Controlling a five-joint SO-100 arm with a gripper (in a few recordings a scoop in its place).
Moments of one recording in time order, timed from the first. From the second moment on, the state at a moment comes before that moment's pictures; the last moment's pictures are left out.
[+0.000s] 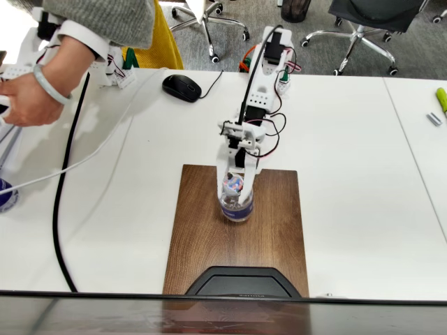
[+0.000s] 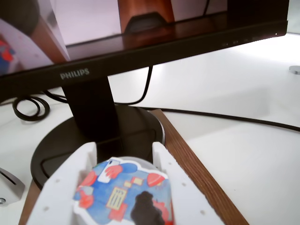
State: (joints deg) arm 7.7 49.8 67.1 -24.5 -84.5
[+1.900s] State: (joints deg) arm 7.4 49.5 80.5 -38.1 -88.5
